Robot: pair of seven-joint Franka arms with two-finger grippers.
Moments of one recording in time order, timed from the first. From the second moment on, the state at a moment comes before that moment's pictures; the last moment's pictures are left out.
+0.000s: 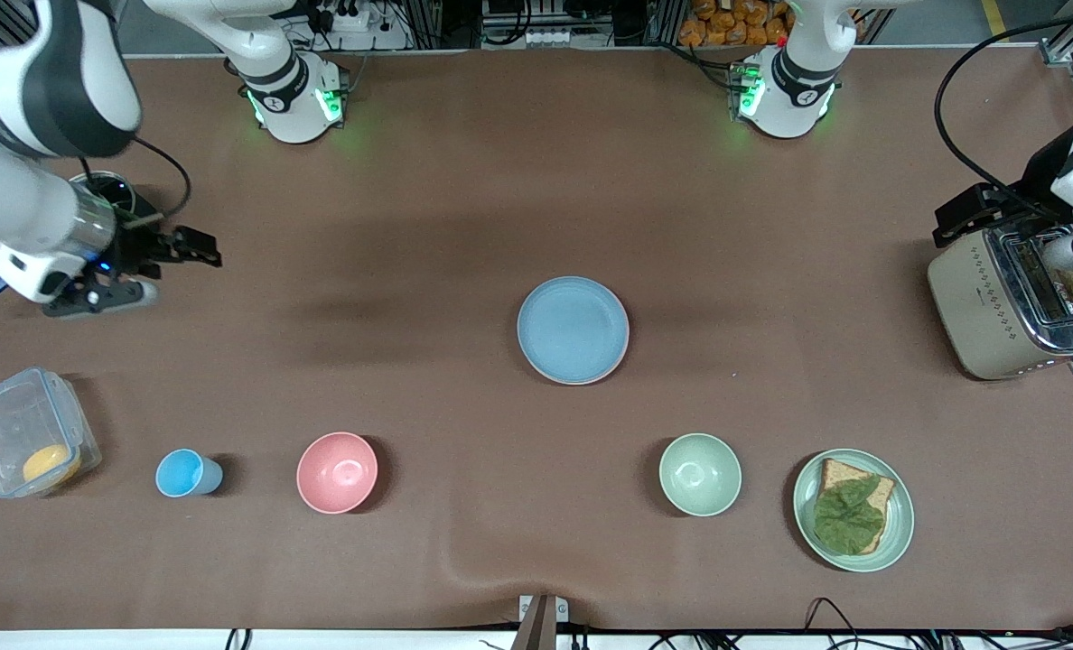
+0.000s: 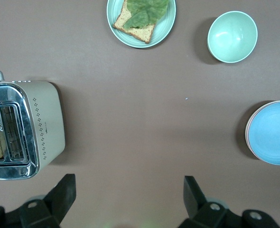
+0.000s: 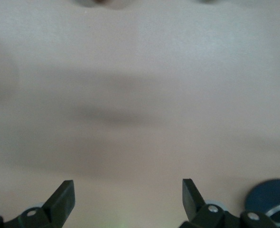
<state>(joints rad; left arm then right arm) -0.02 0.05 -0.06 -1.48 0.02 1.49 -0.16 0.04 -0.02 -0.03 -1.87 0.09 1.67 -0.15</state>
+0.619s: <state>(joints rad) -0.02 0.05 -0.06 -1.48 0.02 1.49 -0.16 0.00 -0.04 -0.02 -1.66 0.04 1.45 -0.12</state>
